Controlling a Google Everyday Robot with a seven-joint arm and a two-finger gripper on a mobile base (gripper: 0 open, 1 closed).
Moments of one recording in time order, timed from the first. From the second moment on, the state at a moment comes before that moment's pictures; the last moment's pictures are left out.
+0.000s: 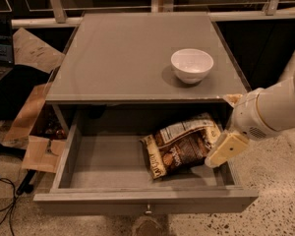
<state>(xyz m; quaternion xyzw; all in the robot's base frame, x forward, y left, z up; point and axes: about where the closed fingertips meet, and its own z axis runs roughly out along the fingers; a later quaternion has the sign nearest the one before) 0.461 -0.186 0.827 -0.53 0.80 0.04 0.29</state>
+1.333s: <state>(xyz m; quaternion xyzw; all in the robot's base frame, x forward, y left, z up) 0.485 -0.176 0.748 -0.53 0.79 0.08 0.29</state>
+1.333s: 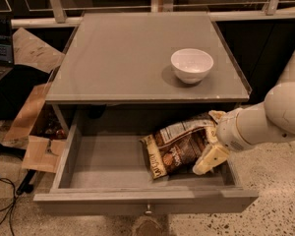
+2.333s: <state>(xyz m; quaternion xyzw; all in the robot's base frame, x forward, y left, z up) 0.512 -0.154 0.711 -0.54 0.79 0.10 0.29</state>
